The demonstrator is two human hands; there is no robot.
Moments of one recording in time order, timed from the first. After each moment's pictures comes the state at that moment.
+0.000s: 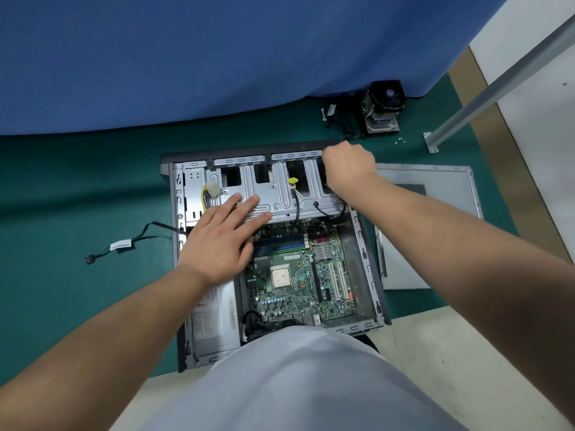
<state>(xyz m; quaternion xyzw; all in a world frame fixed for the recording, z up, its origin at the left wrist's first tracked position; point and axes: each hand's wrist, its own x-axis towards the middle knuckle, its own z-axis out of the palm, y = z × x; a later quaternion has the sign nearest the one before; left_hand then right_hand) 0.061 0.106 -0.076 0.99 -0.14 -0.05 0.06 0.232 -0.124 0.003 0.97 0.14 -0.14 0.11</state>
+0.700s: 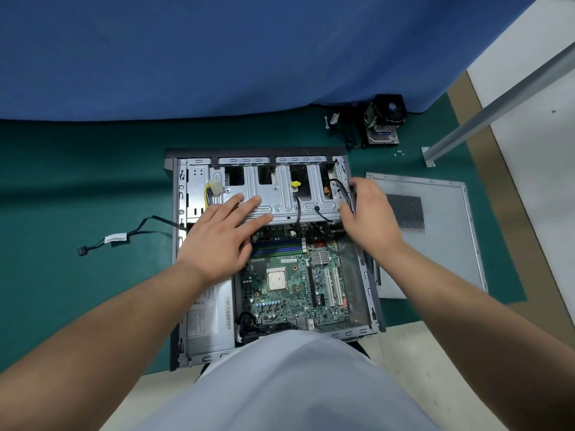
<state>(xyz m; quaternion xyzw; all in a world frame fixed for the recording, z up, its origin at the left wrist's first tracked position) 0.058 0.108 -0.076 0.99 -0.13 -0.05 0.07 0.163 -0.190 -0.029 0.98 0.11 -0.06 -0.17</state>
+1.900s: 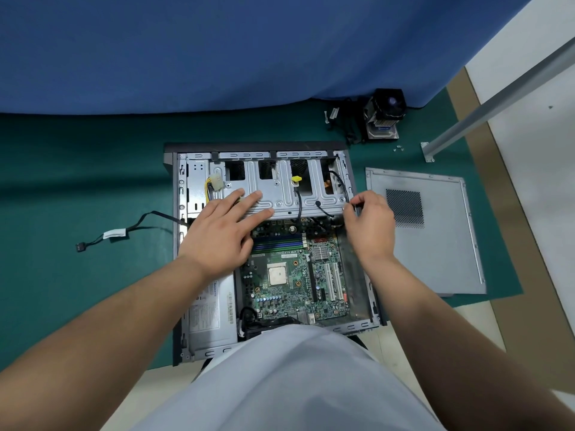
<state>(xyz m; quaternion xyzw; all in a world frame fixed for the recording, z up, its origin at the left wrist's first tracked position) 0.059 0.107 -0.074 0.99 -0.13 -0.05 0.08 0.136 -0.178 -0.039 0.97 -0.06 0.01 -0.22</state>
